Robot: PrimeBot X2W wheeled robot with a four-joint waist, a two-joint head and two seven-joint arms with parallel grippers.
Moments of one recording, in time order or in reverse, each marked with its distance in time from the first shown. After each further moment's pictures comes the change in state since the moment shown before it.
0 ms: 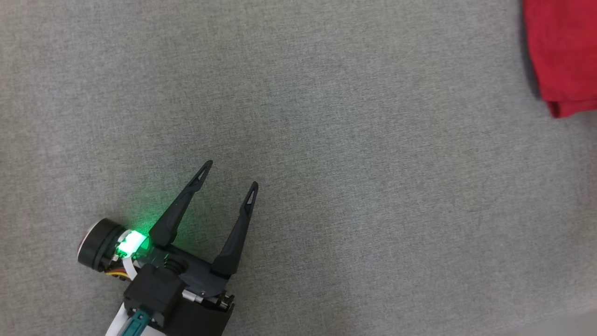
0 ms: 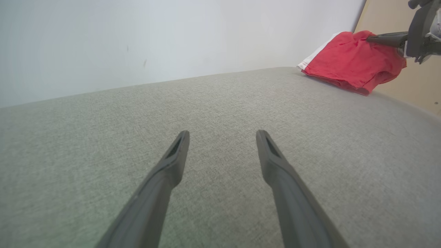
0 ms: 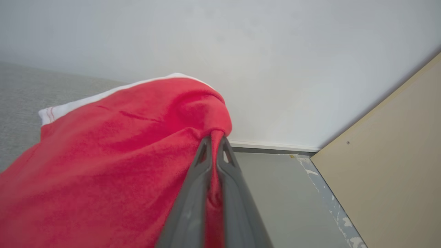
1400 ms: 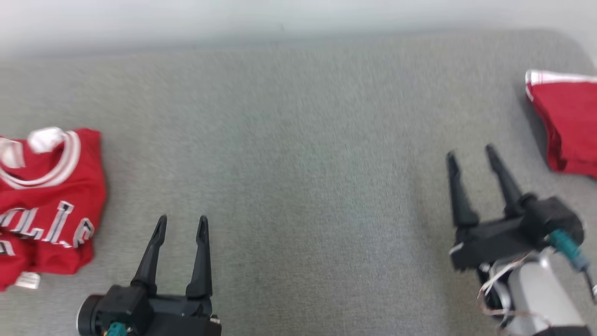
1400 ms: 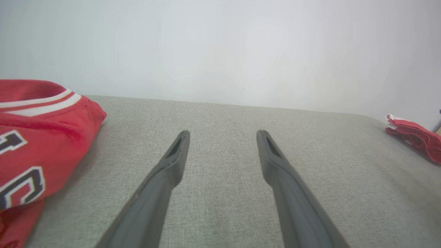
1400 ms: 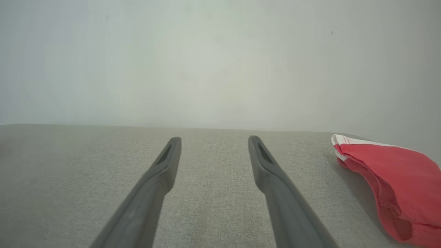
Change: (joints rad) left arm 0.151 -0.162 0.162 0.163 -0.177 0.080 0.001; right arm 0.537 0.513 -0.079 -0.503 -0.208 0.000 0.000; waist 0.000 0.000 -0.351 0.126
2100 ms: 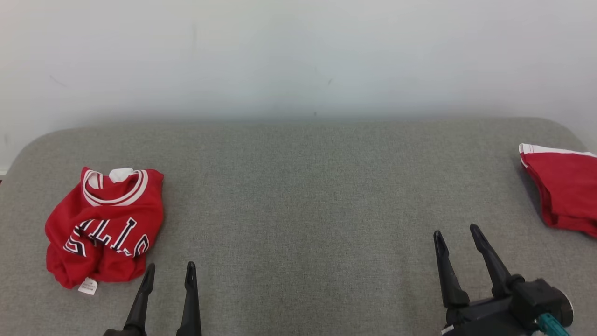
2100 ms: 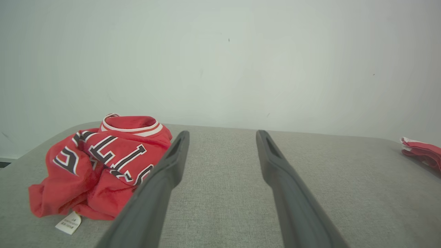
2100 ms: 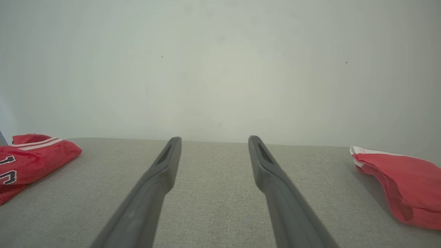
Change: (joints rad) left arm 0.163 -0.017 0.058 -0.024 0.046 0.008 0.000; right arm 0.311 0.062 0.014 -0.167 -0.027 0.000 0.000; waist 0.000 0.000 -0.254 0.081
